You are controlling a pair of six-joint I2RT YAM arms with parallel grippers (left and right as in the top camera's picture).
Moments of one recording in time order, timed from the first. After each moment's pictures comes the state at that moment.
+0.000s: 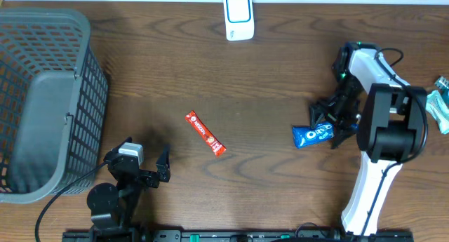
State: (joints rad) left arm 0.10 0.01 0.11 -0.35 0.34 -0.03; right arm -0.07 2.27 1.63 -1.50 -0.19 1.09
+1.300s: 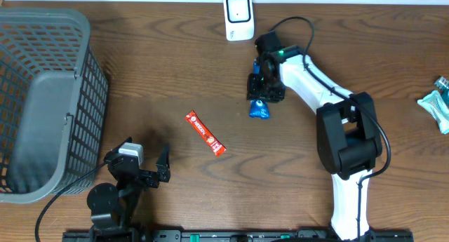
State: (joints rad) left arm 0.10 0.01 0.11 -0.35 0.34 -0.03; right arm 0.38 2.22 1.67 -0.91 -0.20 0.45
